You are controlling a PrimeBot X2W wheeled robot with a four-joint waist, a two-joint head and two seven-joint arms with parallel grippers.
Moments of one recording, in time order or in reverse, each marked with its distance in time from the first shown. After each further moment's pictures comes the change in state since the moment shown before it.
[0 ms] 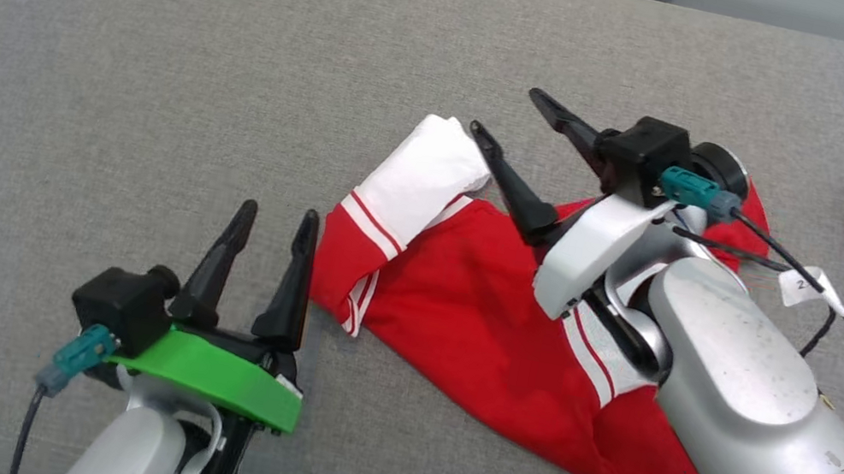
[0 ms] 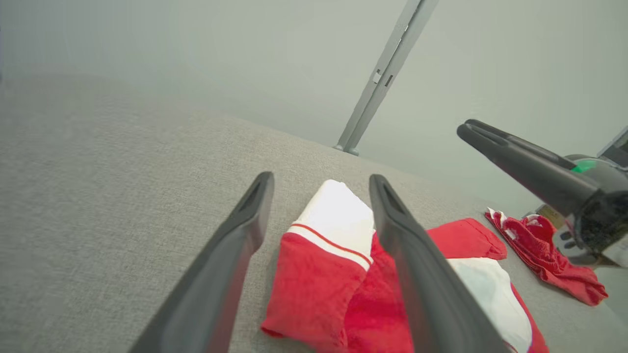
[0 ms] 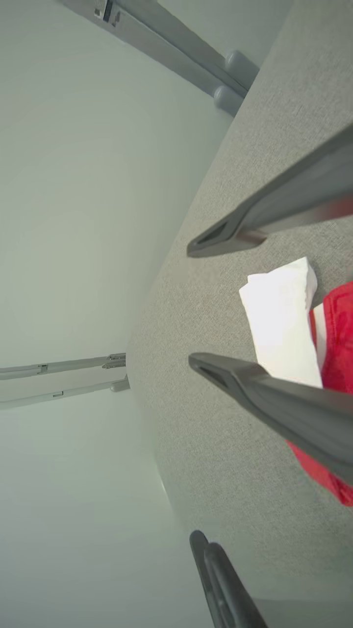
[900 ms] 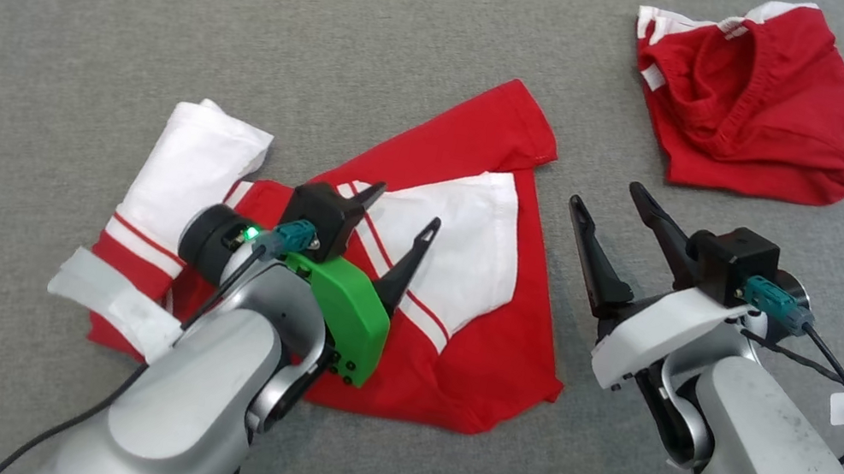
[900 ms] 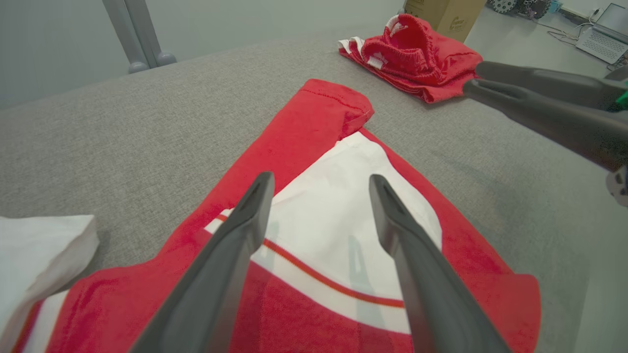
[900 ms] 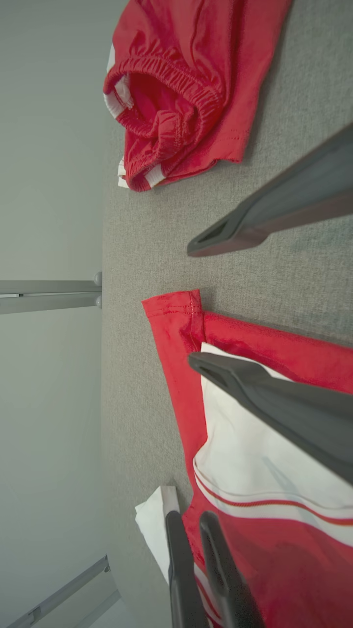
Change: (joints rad) left arm -0.365 0.001 -0.335 0.316 0.153 -0.059 0.250; right arm 0.224 -0.074 -0.139 0.014 0.056 -0.097 -0.144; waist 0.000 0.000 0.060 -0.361
